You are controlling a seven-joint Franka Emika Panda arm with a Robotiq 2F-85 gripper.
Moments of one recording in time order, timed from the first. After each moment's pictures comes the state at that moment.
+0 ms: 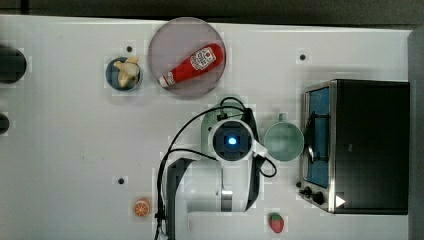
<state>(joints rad) -0.01 0.12 -0.04 -2.47 -0.07 1.00 0.56</state>
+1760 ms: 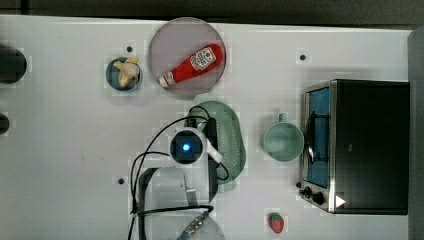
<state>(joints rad) 0.13 0.37 0.02 -2.48 -0.04 1.28 0.89</state>
